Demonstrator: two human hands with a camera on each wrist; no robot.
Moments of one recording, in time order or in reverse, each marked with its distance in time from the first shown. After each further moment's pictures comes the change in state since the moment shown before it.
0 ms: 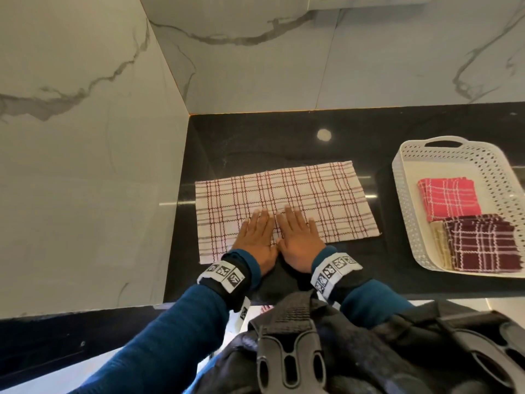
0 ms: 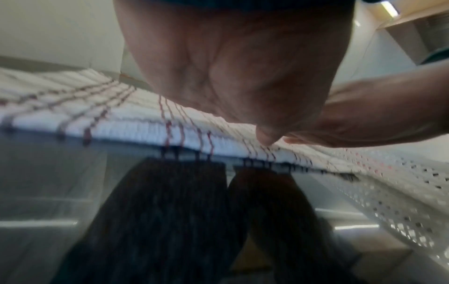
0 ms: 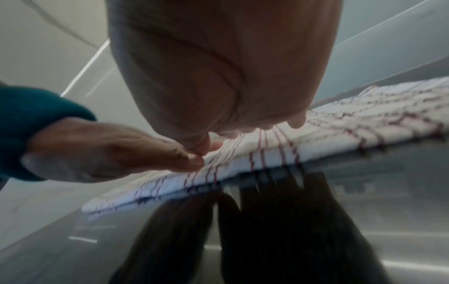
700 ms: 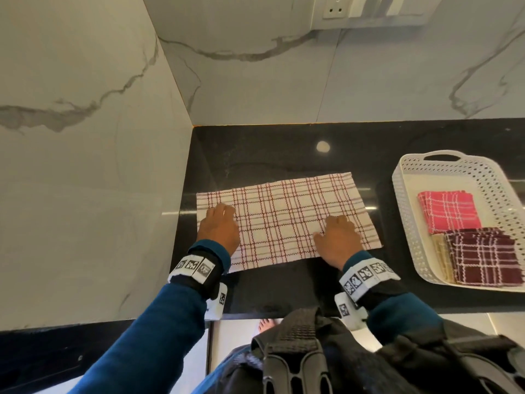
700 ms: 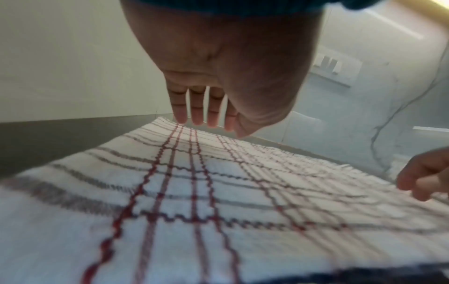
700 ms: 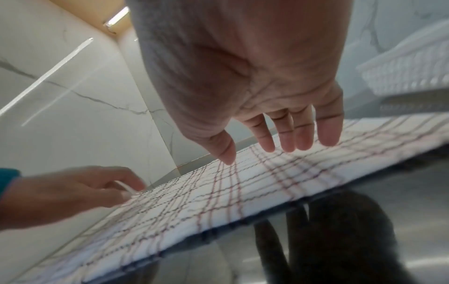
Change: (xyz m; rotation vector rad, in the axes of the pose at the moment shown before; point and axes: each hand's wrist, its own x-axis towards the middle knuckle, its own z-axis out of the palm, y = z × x) left_hand 0.012 -0.073 -0.048 -0.070 0.376 -0.242; right_hand -0.013 0.053 -0.034 0.176 0.254 0.423
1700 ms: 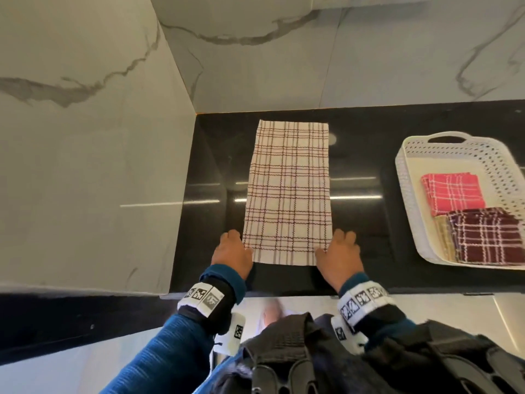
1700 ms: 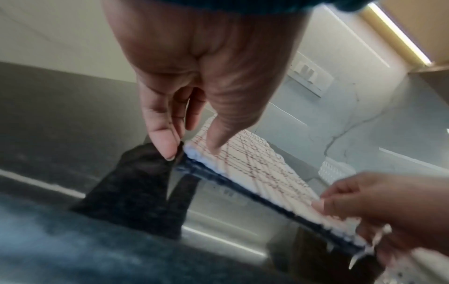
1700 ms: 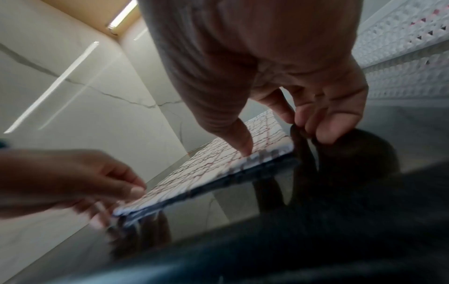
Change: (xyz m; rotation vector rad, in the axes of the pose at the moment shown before) left_hand -0.087 0.027 0.030 -0.332 -0.233 -0.358; right_hand -0.075 0.011 0.037 0.228 0.032 0.103
